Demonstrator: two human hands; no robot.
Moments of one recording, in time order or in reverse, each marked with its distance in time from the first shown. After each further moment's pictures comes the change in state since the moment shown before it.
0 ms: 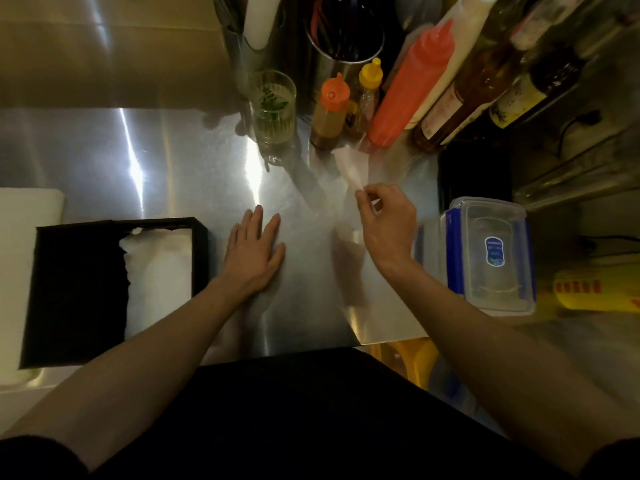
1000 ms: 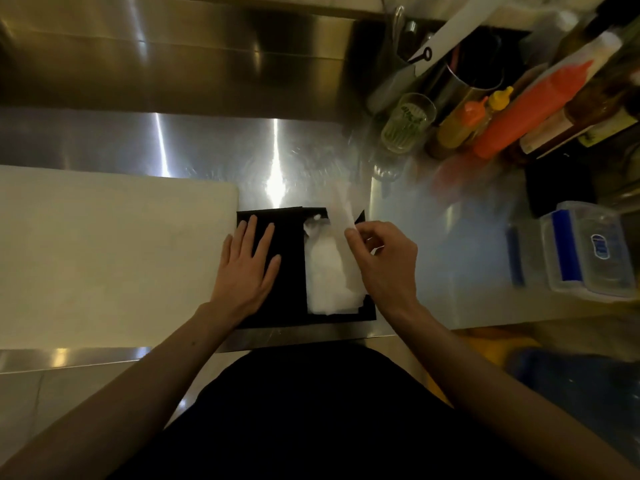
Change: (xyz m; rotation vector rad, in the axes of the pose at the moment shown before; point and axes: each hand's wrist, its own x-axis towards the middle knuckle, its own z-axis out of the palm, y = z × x) left_hand -0.144 -0.246 -0.095 -0.008 0.202 0.012; right_hand -0.168 -0.238 0.123 0.204 -0.030 -0.034
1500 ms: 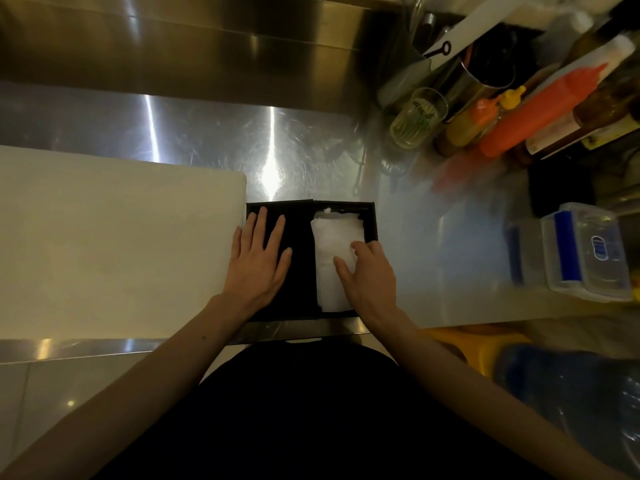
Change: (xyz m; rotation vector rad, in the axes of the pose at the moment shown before) left_hand 0.001 -0.002 0.006 -0.011 0.024 0.007; right_hand -0.029 0.033 0.048 -0.455 -0.268 0.120
